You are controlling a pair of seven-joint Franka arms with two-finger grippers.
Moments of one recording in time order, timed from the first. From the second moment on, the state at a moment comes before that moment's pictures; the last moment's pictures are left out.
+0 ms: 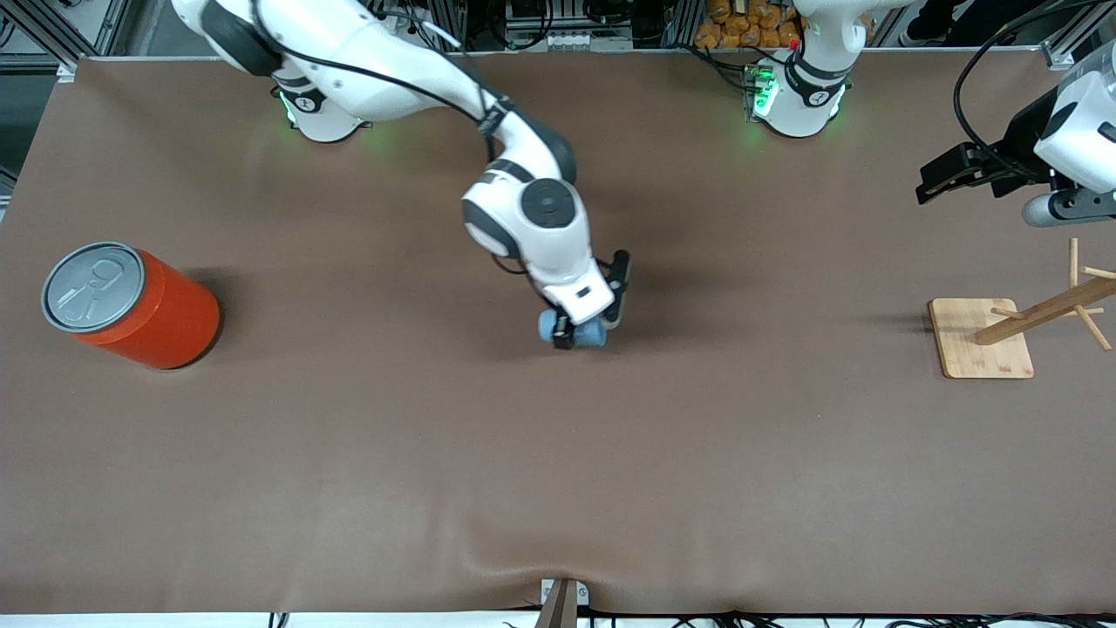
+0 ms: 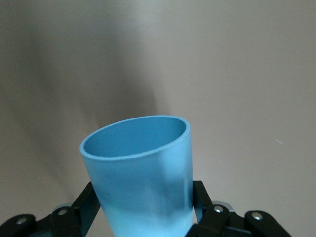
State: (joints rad) left arm 0.18 -0.03 -0.27 -1.56 -0.07 1.41 -0.21; right arm 0.62 0.83 0.28 -1.32 -0.29 2.23 -0.44
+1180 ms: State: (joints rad) left arm 0.35 0.39 -0.27 -1.81 -0.67 1.57 -0.06; right arm 0.73 0.93 0.22 -1.26 -0.34 2.23 -0.41
